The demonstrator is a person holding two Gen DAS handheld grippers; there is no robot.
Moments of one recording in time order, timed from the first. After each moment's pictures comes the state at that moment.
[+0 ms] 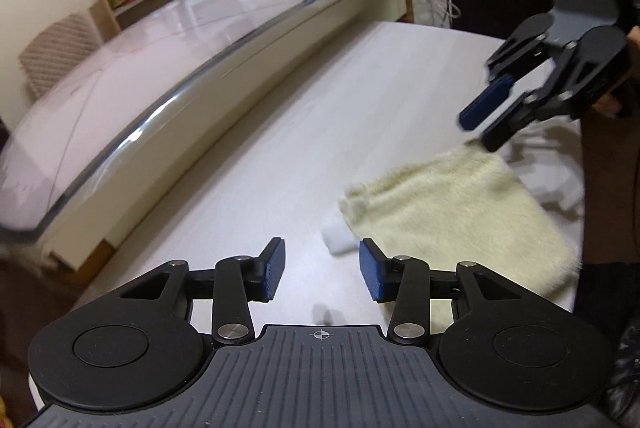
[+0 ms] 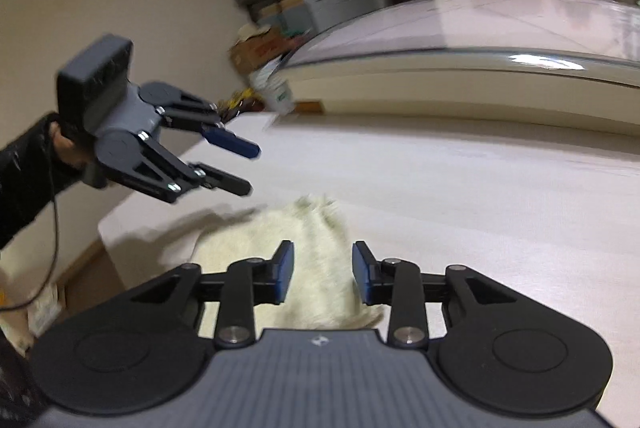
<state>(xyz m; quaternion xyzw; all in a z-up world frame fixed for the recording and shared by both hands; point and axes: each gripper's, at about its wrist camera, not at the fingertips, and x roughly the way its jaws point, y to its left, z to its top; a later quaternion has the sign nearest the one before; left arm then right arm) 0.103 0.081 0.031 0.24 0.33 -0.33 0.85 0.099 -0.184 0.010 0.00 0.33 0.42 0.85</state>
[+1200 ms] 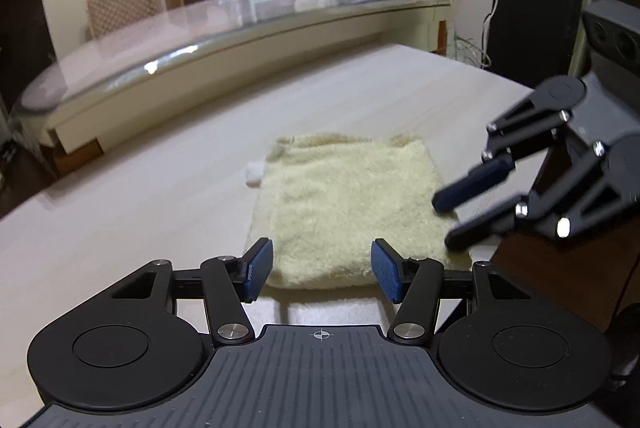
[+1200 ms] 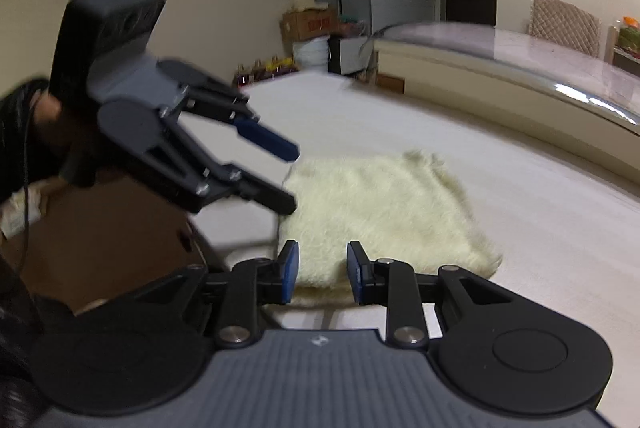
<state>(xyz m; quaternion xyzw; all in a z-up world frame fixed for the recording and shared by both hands) 0.021 0.062 -0.005 0.13 0.33 -0.25 0.90 0.001 -0.141 -0.011 -0.13 0.28 0.44 0.84</state>
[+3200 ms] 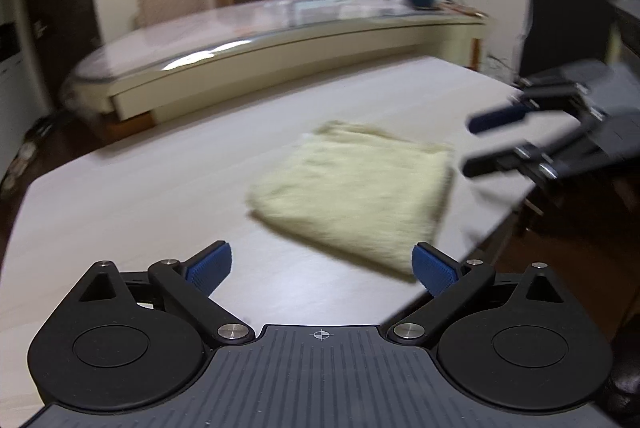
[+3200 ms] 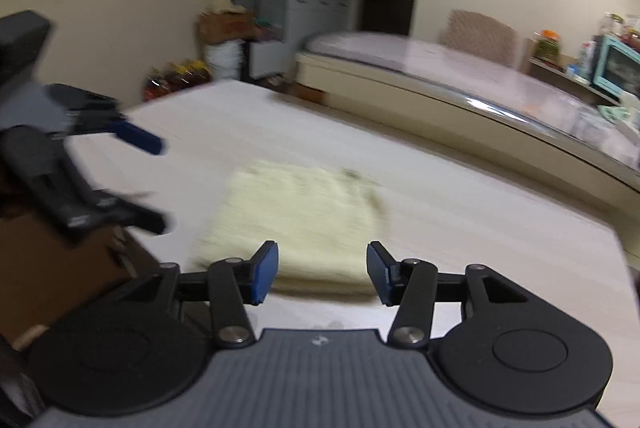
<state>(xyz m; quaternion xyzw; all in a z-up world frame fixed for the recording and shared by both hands) -0.025 0.073 -0.001 0.10 0.31 -0.21 0.92 -0.008 -0.150 0.003 -0.15 0.26 0.29 0.91</state>
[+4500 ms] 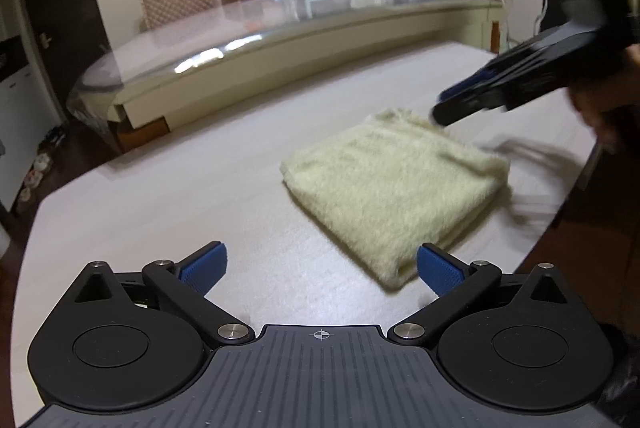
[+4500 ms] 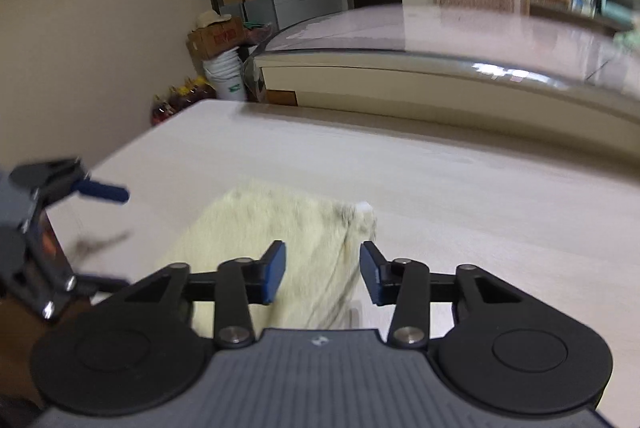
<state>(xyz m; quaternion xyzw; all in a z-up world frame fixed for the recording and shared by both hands) 0.004 0.080 0.001 0.13 0.32 -0.17 0.93 0.100 -0.163 0.003 -0.02 0.33 0.34 0.88</state>
